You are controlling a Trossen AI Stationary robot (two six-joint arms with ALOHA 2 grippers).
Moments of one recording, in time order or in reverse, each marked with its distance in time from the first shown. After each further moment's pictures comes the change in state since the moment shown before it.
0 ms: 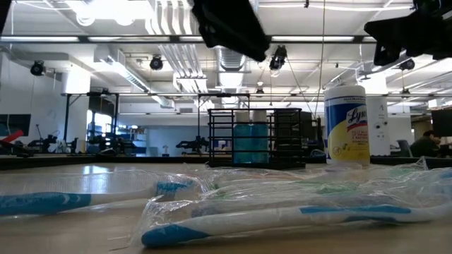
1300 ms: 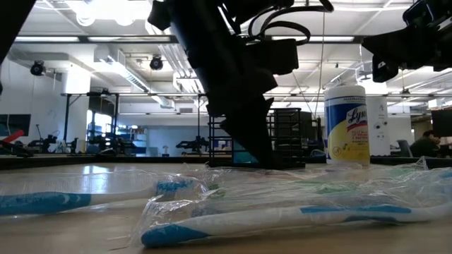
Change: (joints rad) left arm 0.008 0.283 0.017 0.027 -0.085 -0.014; right arm 0.001 0.013 -0.050 0.001 -0.002 0.172
